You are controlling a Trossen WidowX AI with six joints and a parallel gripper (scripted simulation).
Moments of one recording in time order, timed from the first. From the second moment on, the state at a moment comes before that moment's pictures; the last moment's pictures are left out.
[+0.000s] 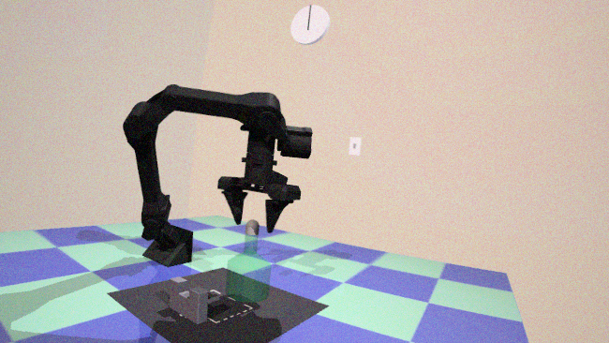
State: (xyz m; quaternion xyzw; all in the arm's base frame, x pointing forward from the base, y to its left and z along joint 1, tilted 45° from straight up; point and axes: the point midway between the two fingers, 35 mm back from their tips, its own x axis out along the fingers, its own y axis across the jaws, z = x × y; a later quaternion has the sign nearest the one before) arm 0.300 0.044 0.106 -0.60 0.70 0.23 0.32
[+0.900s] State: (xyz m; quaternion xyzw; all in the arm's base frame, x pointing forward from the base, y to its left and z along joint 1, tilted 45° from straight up) arm 0.298 0.043 0.106 -0.60 0.70 0.23 0.32
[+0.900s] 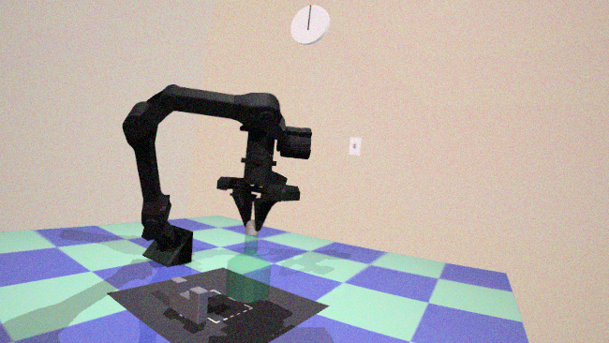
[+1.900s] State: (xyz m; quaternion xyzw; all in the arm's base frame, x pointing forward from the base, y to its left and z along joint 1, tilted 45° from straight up) arm 0.297 0.035 0.119 -0.59 0.70 0.24 0.33
